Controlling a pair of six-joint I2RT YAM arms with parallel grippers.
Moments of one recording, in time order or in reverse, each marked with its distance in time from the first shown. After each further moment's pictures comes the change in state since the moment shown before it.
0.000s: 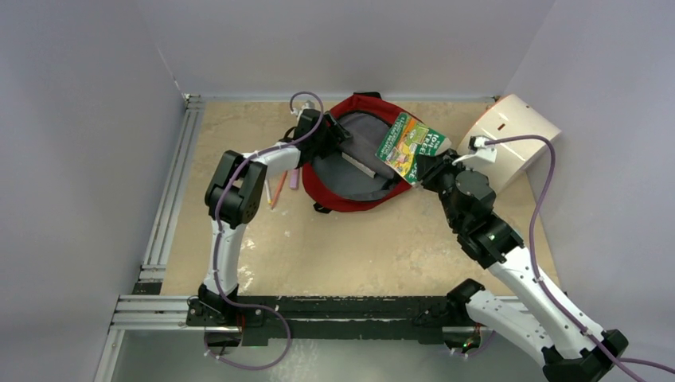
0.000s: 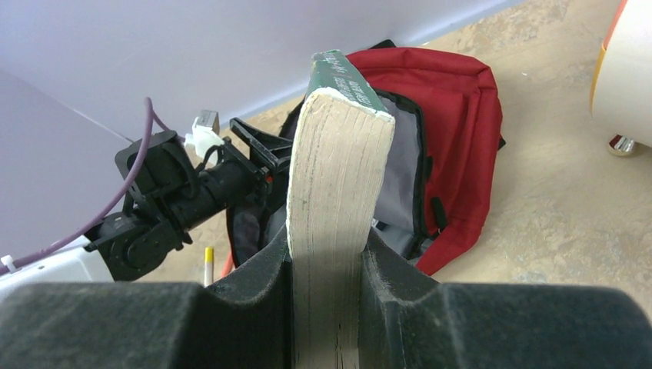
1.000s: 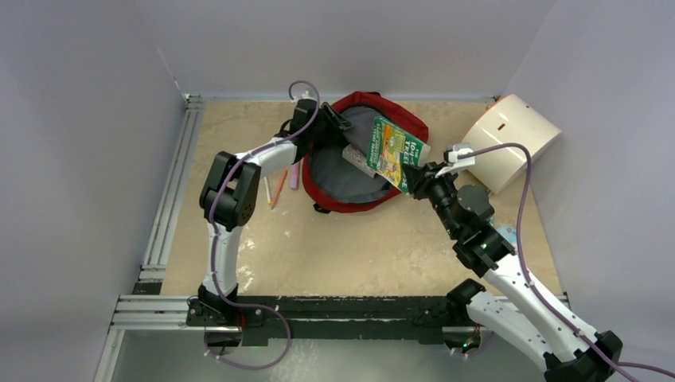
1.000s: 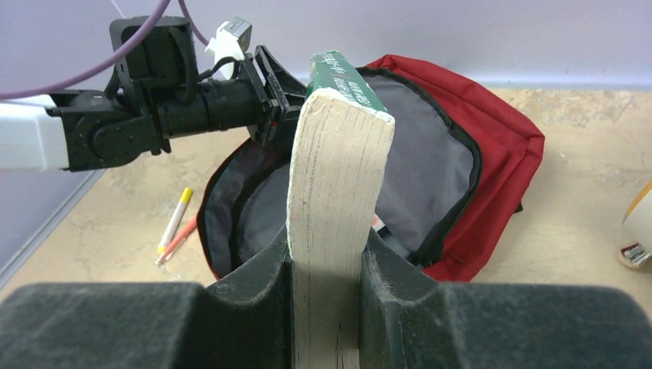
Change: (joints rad) left arm 0.008 -0.048 0.026 0.066 0.111 -0.026; right arm 0.000 -0.059 -0.173 0.255 -0.251 -0.351
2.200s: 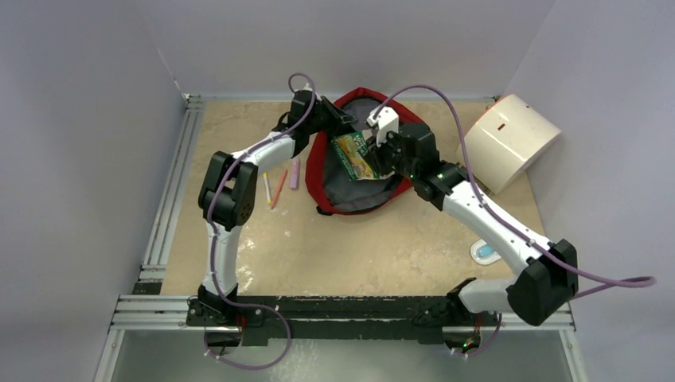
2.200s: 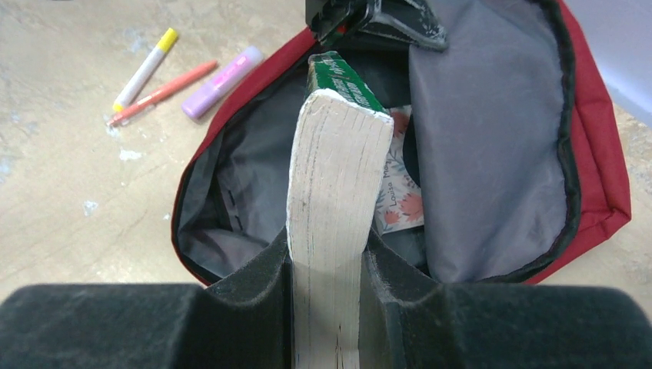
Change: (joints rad) left arm 0.013 -0.007 0.066 -0.001 0.130 -0.108; right arm 0.000 0.582 0.461 -0.275 -0.298 -0.345
